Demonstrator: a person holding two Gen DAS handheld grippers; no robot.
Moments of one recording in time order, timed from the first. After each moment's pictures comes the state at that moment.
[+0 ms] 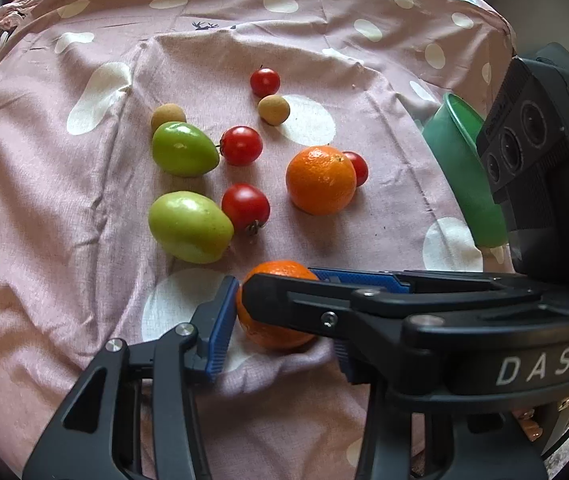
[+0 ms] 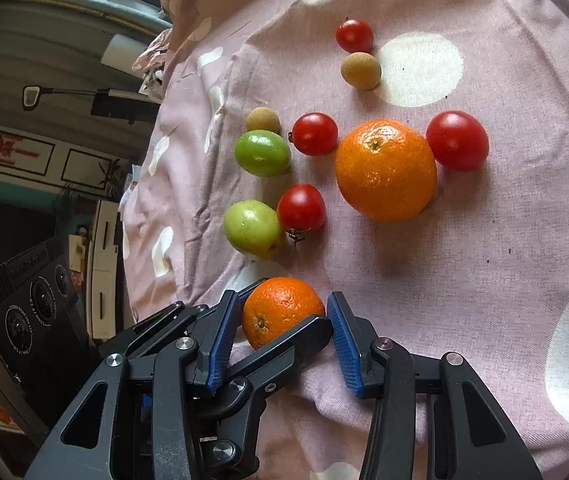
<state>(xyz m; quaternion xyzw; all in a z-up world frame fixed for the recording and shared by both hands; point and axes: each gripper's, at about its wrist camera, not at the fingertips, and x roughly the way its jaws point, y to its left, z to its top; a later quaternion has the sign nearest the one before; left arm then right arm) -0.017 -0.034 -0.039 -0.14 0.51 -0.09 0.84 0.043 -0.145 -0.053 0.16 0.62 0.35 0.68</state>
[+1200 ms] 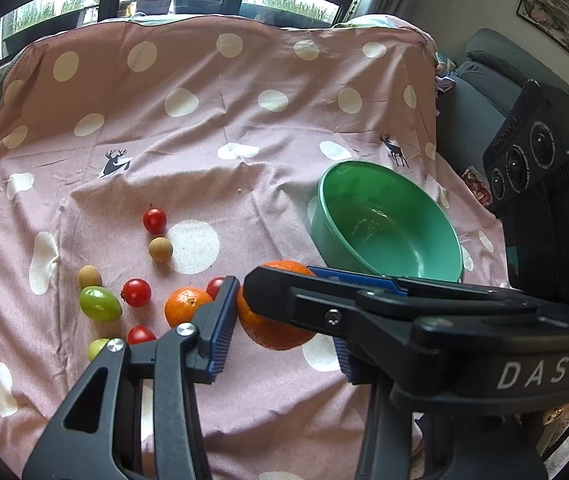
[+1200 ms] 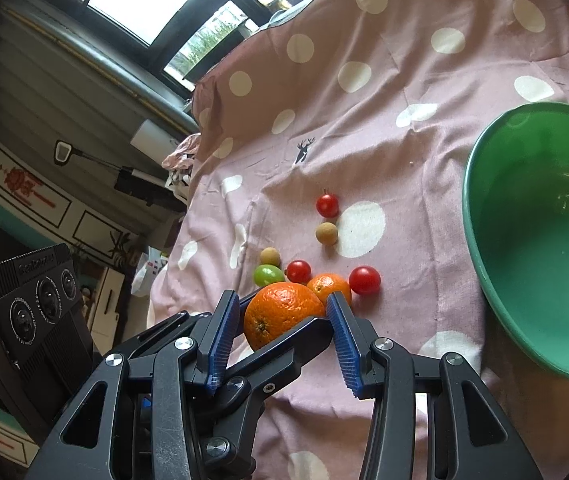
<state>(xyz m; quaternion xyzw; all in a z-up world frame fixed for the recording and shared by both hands) 0.004 -0.112 0.053 -0.07 0.41 -0.16 0.90 0.046 -0.229 0.043 0.20 0.47 0.33 0.79</state>
